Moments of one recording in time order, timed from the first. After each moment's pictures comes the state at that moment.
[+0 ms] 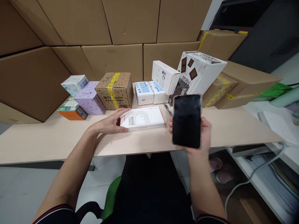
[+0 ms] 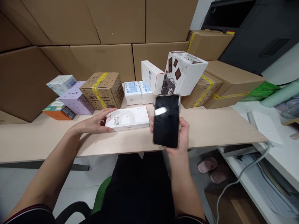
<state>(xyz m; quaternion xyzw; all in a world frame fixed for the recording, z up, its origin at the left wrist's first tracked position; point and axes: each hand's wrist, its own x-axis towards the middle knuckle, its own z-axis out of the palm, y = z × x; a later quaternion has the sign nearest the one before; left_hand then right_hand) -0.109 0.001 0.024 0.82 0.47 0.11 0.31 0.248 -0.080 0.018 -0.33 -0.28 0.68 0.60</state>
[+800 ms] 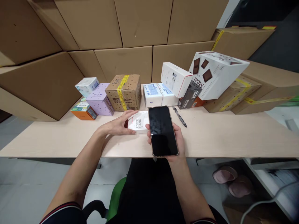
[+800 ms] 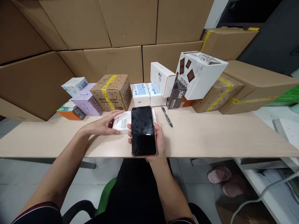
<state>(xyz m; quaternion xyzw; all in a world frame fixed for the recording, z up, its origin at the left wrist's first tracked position) -0.105 -0.004 0.028 0.81 0.46 0.12 0.35 0.167 -0.069 -0.006 -0.17 -0.14 0.87 0.45</state>
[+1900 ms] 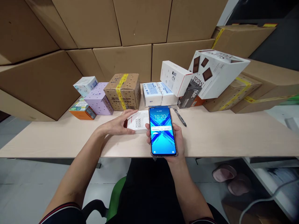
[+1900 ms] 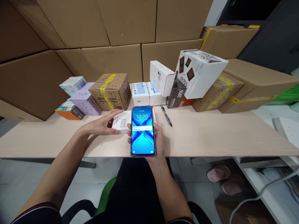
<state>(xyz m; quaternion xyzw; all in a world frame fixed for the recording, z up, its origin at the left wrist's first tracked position) -0.106 -0.003 0.024 0.82 0.45 0.13 0.33 0.164 -0.071 -0.006 -0.18 -0.14 0.86 0.46</state>
